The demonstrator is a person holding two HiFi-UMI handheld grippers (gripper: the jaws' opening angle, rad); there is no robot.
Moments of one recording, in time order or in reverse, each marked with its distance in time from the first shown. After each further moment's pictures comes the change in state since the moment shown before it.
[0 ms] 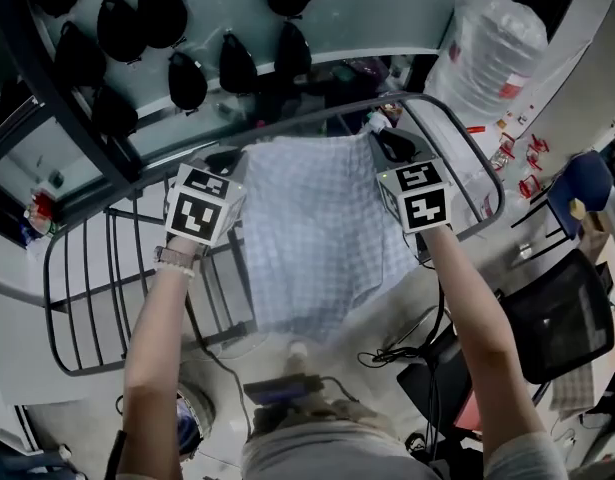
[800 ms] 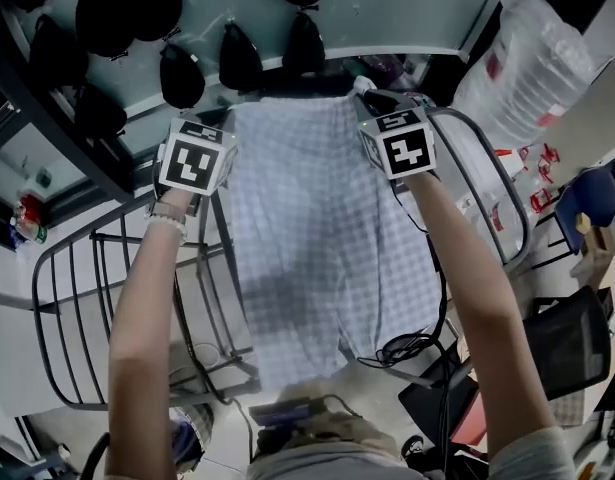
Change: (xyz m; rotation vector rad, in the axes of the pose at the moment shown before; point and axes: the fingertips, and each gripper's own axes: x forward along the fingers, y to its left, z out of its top) left arm 0.123 0.144 -0.001 -0.028 0.052 0.111; right arm 0.197 -0.030 0.022 -0.021 0.075 0.045
